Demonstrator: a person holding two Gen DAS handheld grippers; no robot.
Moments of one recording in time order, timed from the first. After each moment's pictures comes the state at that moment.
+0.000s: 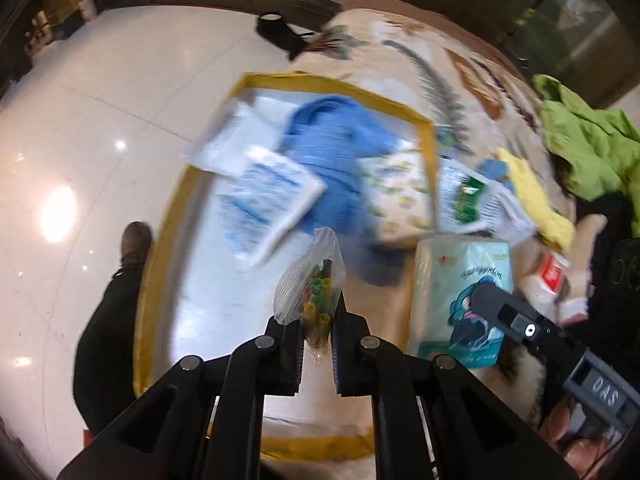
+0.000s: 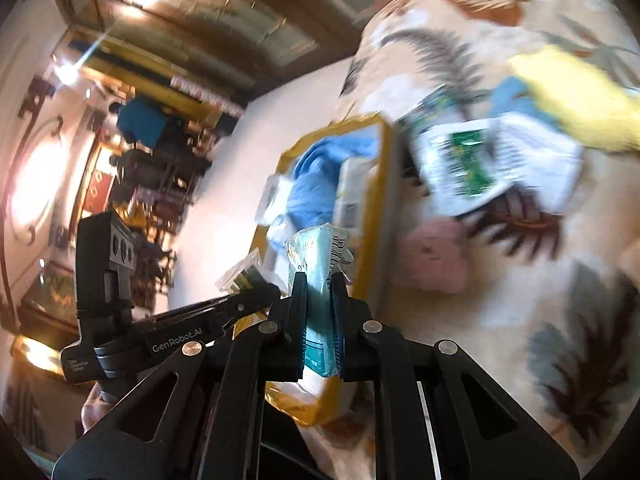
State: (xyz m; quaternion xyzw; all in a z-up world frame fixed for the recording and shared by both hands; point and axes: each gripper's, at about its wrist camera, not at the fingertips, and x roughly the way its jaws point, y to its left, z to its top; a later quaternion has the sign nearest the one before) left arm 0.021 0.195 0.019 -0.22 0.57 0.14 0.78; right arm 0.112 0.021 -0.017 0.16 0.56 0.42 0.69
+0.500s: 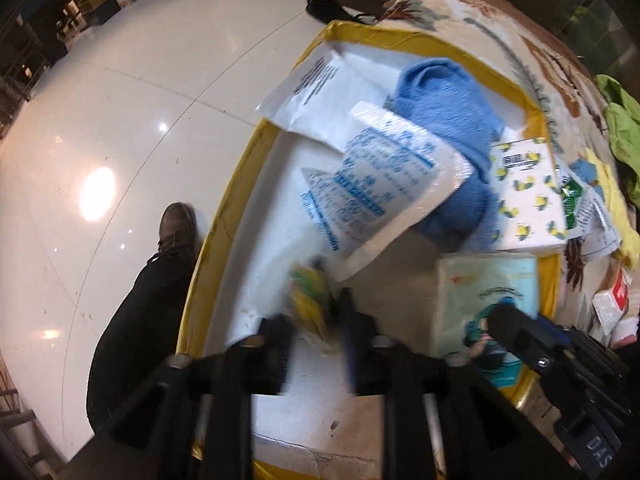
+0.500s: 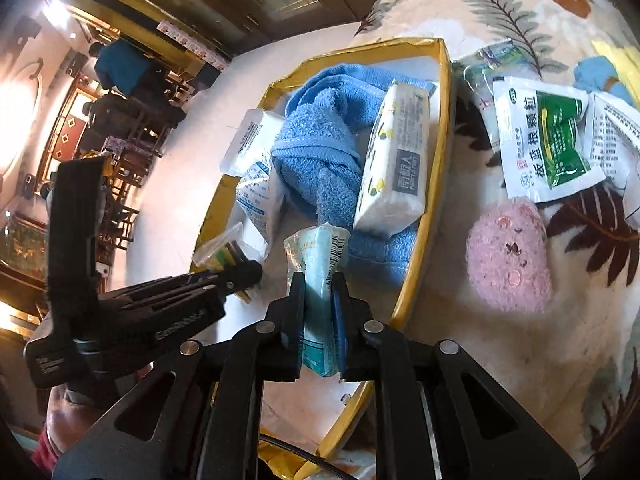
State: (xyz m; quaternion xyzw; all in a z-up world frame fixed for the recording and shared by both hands) left arm 0.018 0.229 -0.034 -0.20 0.60 0.21 0.74; right arm 0.100 0.101 -0.065 0.06 0.59 0.41 0.70
